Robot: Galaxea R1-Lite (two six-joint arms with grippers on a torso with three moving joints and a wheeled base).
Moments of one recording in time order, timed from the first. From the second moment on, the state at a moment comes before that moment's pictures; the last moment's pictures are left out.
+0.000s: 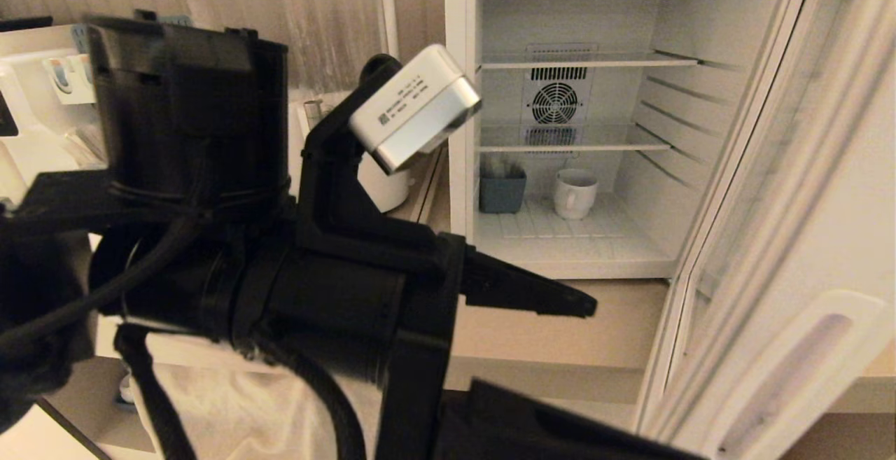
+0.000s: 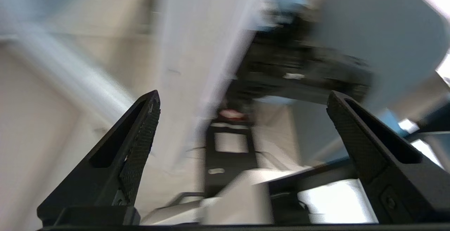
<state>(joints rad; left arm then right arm) -0.90 1.51 -1.11 -0.20 -0.82 -0.16 0.01 0.00 -0.07 0.16 0.01 -0.01</state>
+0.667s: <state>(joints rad) -0.92 1.25 -0.87 -0.18 -0.64 -0.19 0.01 0.00 -0.07 0.17 0.01 -0.01</state>
